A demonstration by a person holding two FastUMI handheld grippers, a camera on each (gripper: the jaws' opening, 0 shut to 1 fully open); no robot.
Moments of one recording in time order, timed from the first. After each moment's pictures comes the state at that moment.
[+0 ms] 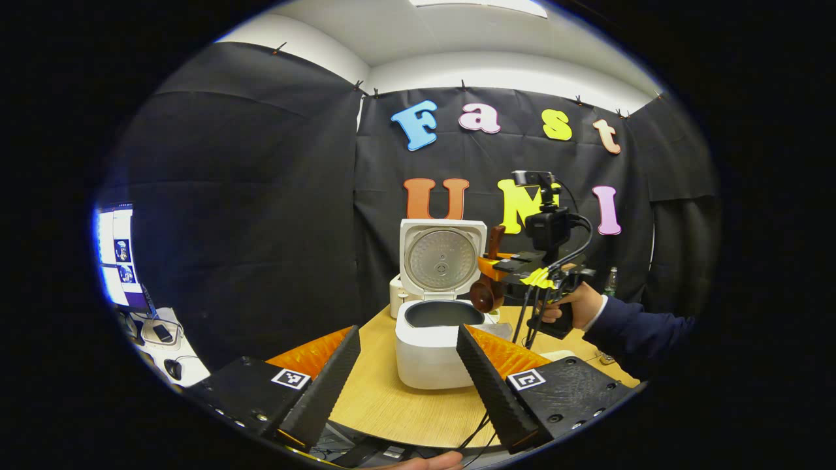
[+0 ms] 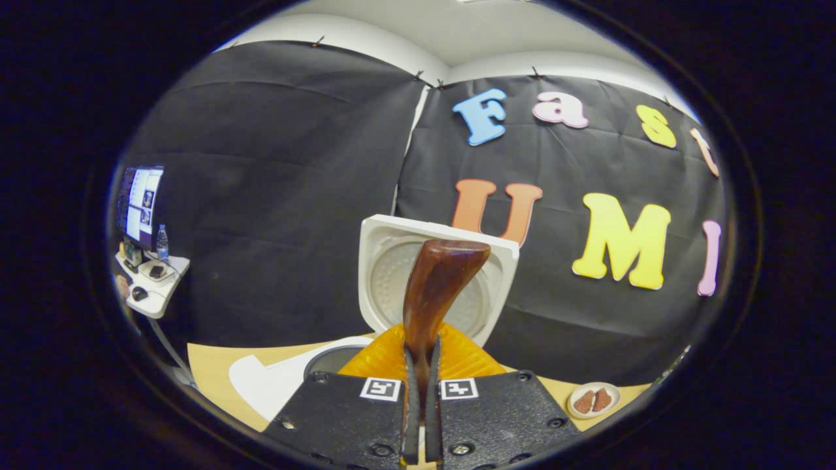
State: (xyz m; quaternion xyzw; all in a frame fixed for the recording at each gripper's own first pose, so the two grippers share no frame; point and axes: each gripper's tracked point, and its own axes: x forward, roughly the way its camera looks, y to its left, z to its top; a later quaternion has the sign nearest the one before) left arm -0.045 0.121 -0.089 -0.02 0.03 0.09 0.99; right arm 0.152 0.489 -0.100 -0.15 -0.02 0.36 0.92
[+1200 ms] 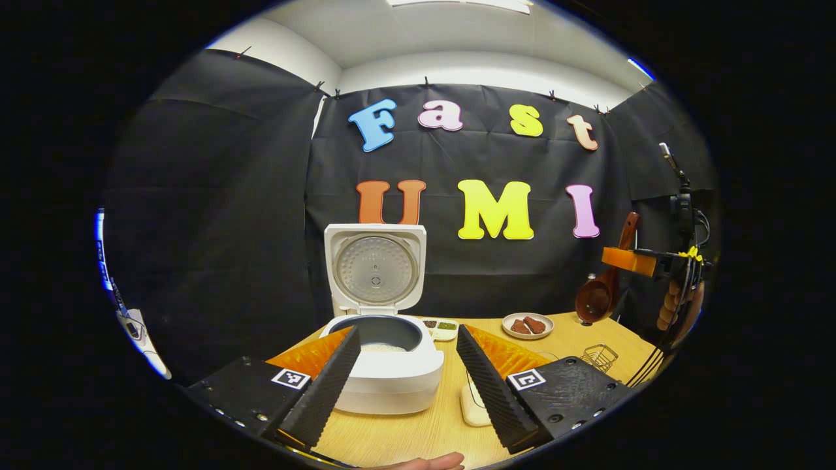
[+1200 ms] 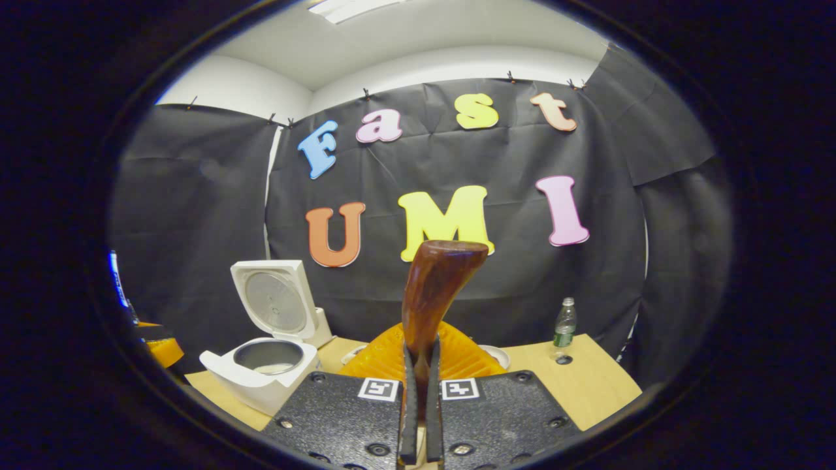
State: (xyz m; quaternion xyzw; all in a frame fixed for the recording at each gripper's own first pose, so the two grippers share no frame) left arm 0.055 0.005 -0.085 -0.01 0.02 0.03 1.00; right arm 0.122 0.156 -0.027 -0.01 -0.03 0.14 0.99
